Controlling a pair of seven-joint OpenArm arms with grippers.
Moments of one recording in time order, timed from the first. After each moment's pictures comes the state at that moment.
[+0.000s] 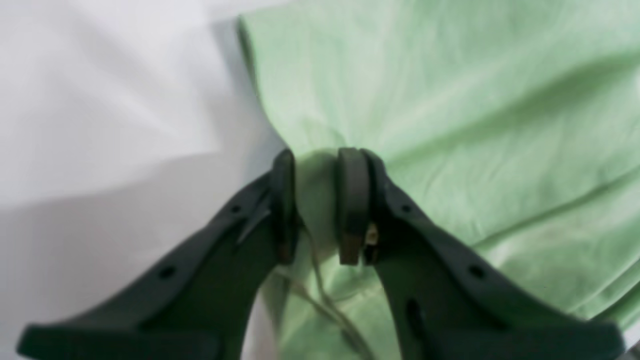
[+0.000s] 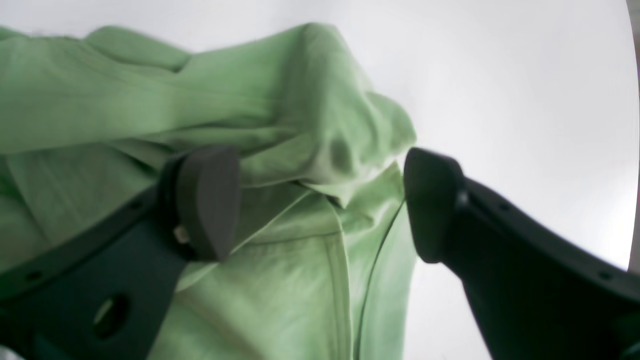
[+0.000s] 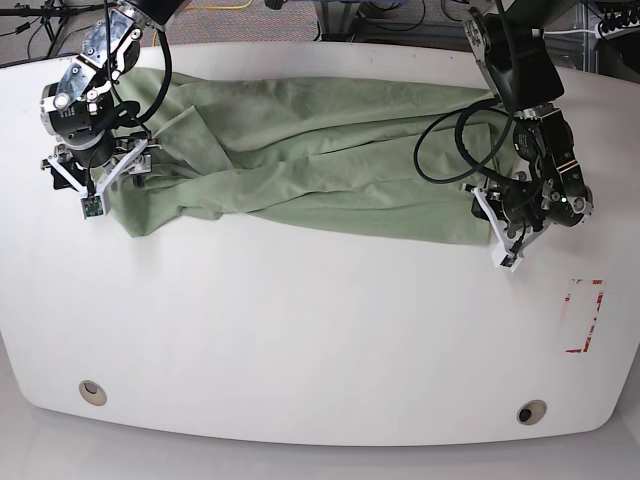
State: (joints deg) left arm -12.0 -6.3 -22.2 81.0 -11.2 -40.2 73.7; right arm -7.7 2.9 38.0 112.2 5.0 40.6 -61.5
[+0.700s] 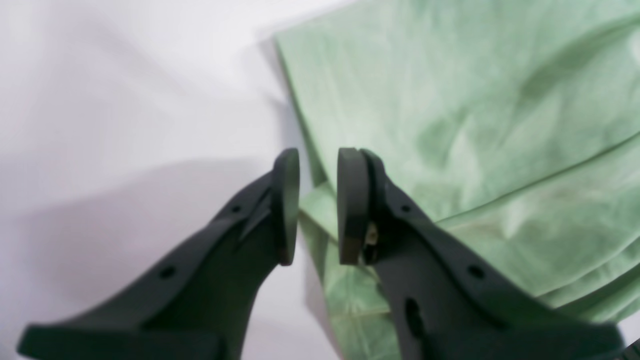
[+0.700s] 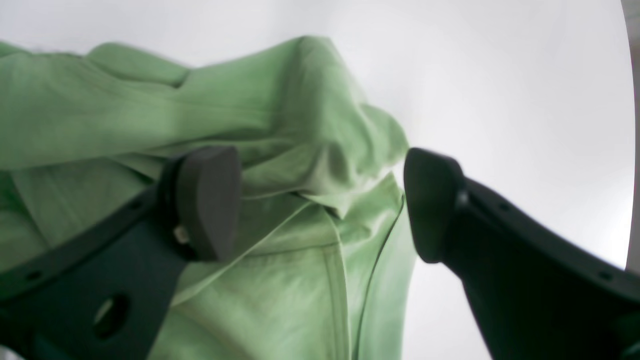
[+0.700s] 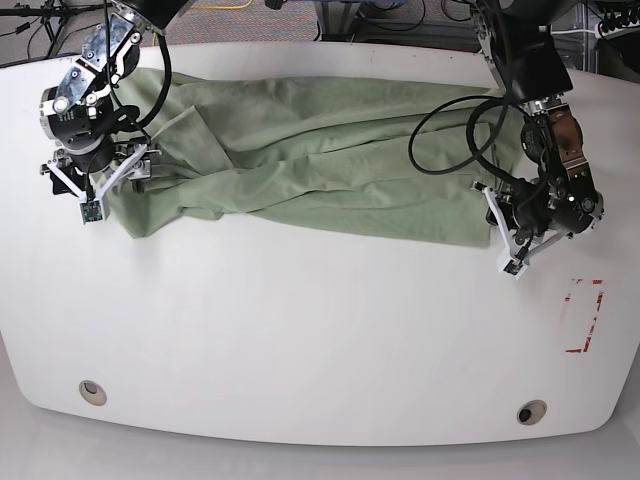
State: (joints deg) left arm -10.8 -8.4 -18.9 90.7 -11.3 -41.8 78.9; right arm -6.6 2.9 37.9 112.2 4.9 40.6 -61.5
